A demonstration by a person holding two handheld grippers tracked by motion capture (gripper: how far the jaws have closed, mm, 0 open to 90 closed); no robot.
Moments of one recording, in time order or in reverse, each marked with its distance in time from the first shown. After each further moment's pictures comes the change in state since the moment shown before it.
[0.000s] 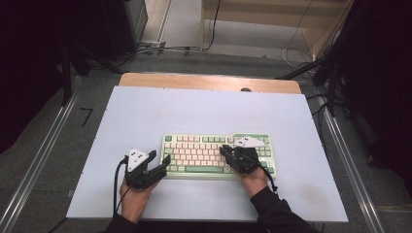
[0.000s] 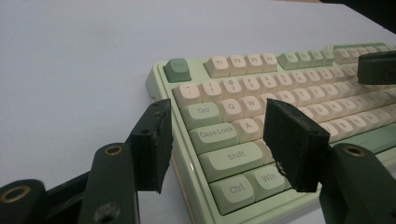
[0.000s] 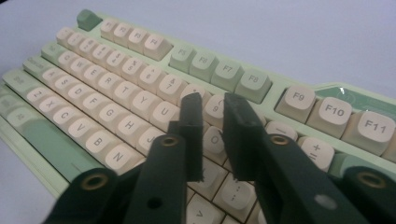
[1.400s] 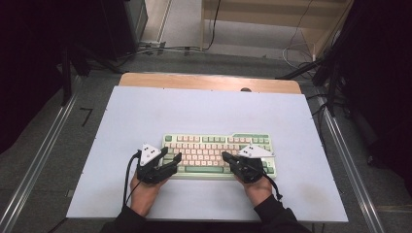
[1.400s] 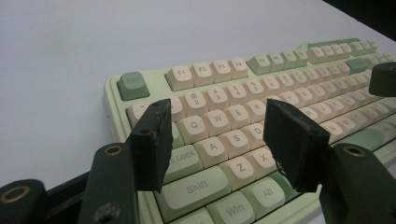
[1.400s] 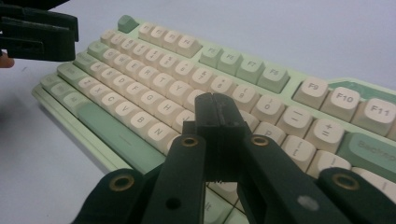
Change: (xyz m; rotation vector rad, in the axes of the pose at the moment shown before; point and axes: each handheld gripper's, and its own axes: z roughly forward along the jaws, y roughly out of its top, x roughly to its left) left arm -0.015 0.008 0.021 0.020 -0.072 0.048; right arm 0.010 -0.014 -0.024 -0.052 0.055 -0.028
